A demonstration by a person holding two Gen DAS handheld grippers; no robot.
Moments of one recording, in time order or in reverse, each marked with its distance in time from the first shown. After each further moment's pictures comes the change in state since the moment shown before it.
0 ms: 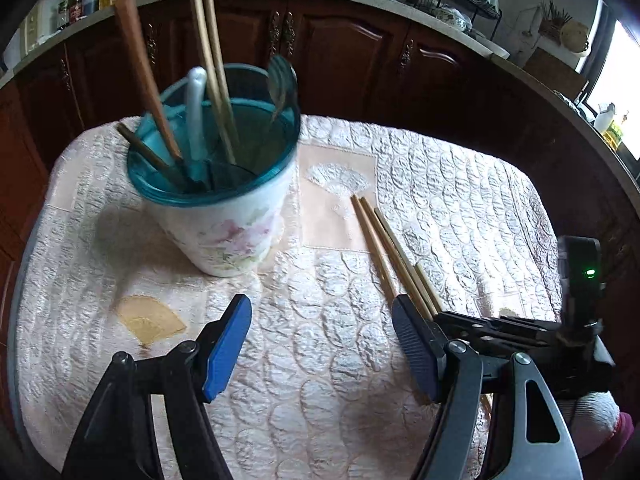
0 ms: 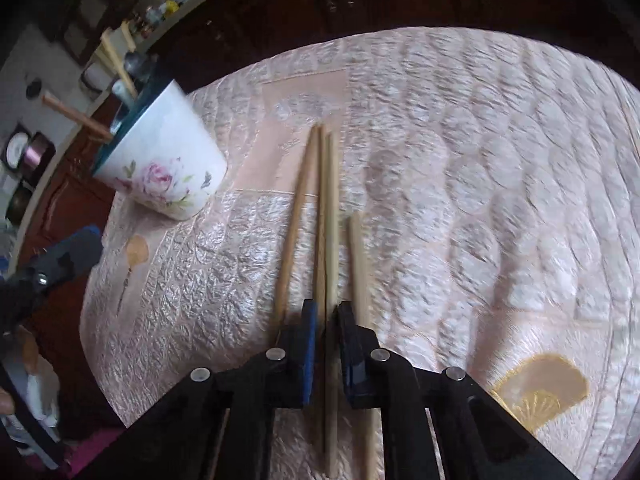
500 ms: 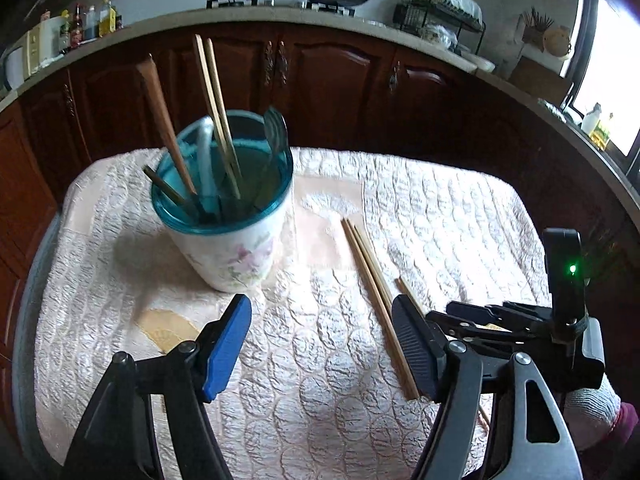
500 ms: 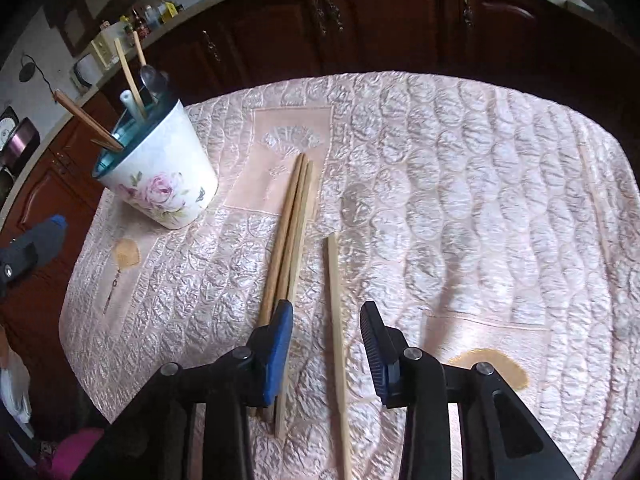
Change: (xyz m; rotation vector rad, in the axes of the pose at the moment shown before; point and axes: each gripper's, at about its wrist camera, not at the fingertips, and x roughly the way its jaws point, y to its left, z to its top) left arm -0.036 -0.008 -0.002 0.038 -0.078 0.008; right arm -0.014 0.032 0.010 -0.133 -0.043 -0.134
